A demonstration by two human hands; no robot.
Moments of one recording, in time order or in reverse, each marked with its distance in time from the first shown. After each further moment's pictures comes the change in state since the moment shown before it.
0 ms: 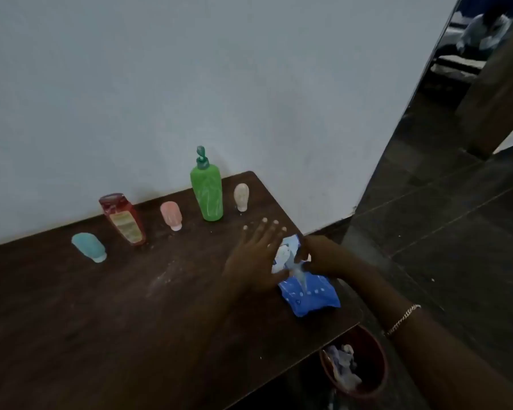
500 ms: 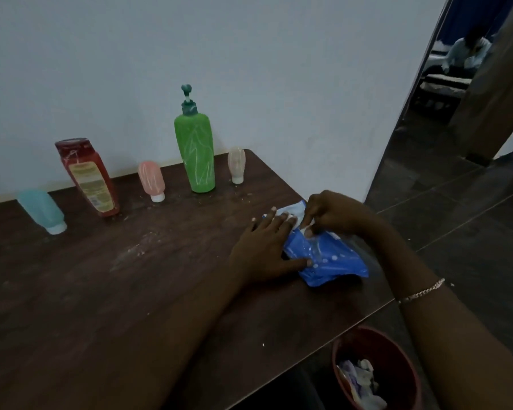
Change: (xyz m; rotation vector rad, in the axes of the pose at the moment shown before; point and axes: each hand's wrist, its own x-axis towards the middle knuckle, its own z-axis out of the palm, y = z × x) left_hand 0.004 -0.005 0.116 -0.111 0.011 0.052; right_hand 0.034 0.038 0.050 0.091 0.160 -0.126
